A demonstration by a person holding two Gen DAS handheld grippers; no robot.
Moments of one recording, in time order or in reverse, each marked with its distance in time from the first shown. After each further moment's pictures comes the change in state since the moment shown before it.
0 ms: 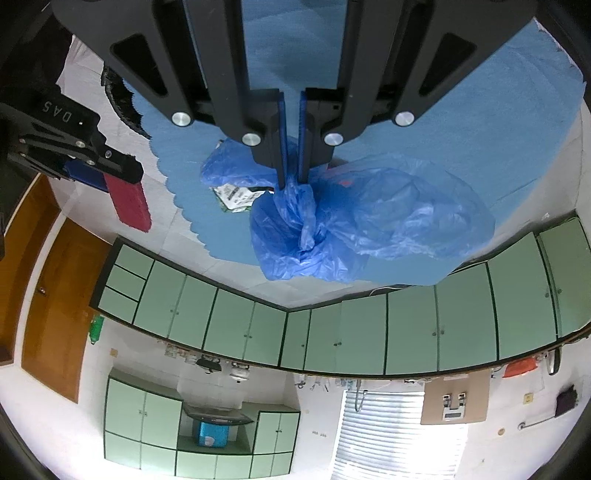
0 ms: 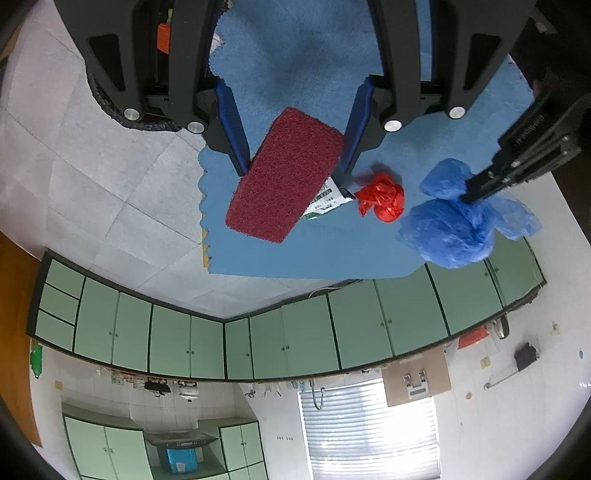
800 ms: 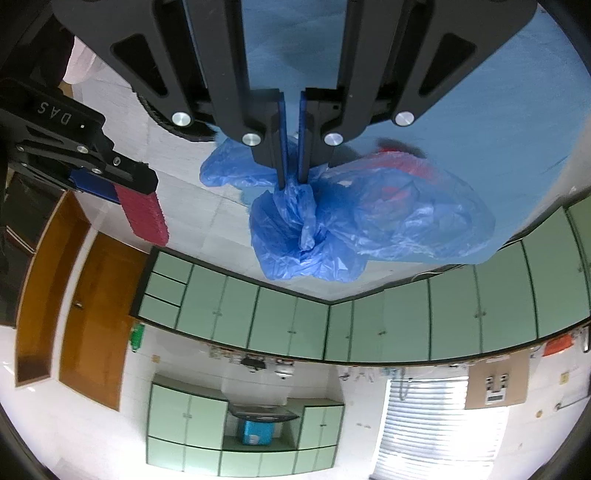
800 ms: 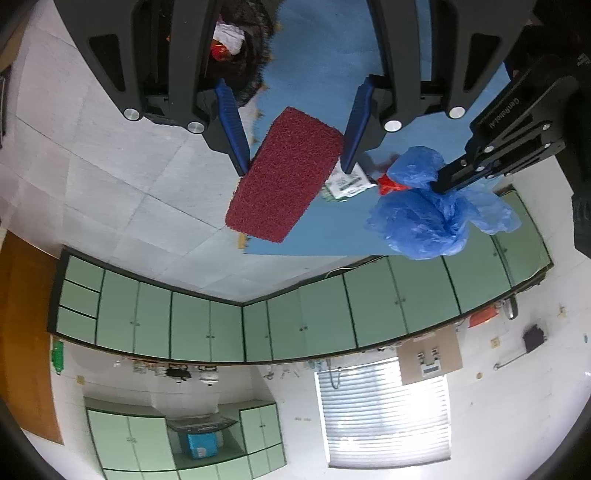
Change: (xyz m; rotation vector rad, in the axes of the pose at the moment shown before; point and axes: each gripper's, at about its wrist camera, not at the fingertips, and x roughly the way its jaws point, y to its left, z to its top) left arm -0.006 -0.063 0.000 0.087 -0.023 -0.149; right arm -0.052 -0.032 -0.003 0.037 -0.073 -0.075
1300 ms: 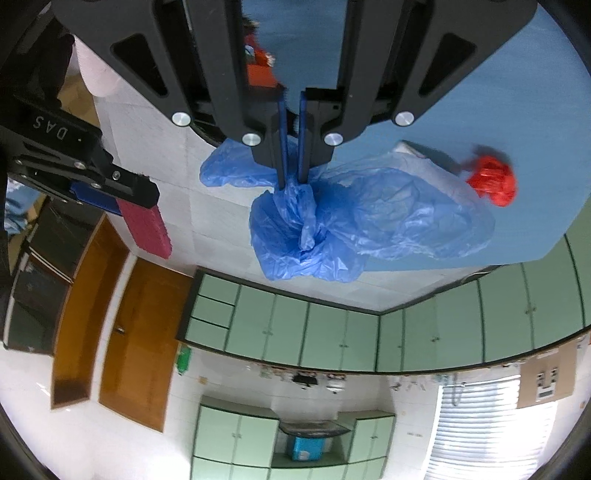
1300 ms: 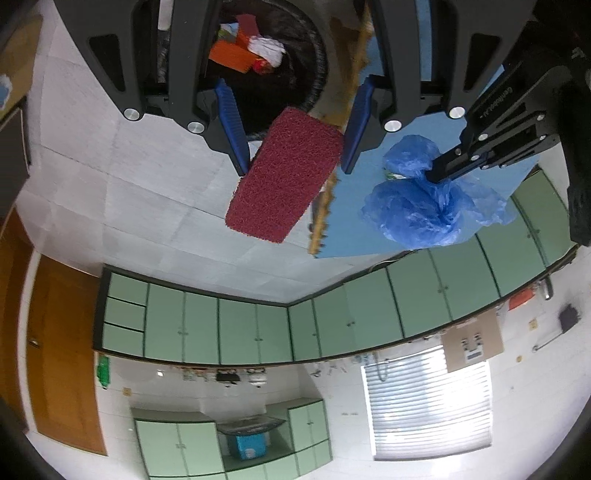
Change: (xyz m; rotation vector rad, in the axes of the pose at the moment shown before) left arm 0.030 -0.084 -0.024 0.086 0.064 -0.166; right arm -0.032 -0.078 -0.019 0.093 0.001 -0.144
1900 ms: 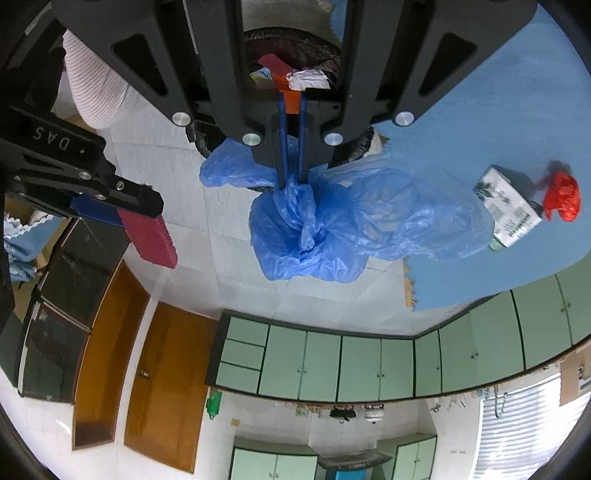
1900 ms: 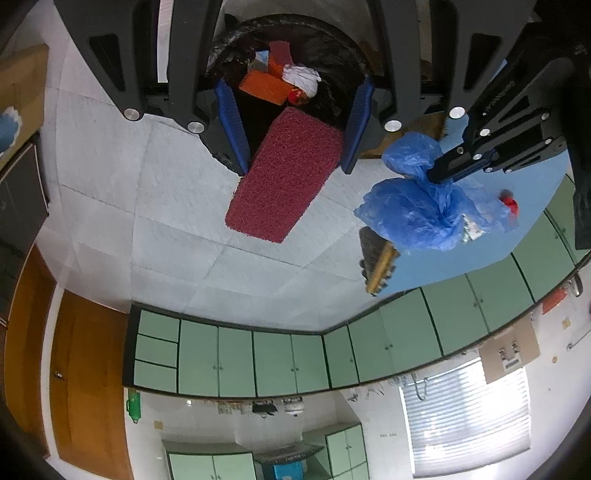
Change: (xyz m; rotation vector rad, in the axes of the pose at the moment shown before) left arm 0.074 -0.053 -0.035 0.089 0.146 -0.073; right arm 0.025 -0.073 -0.041 0.071 0.115 -0.085
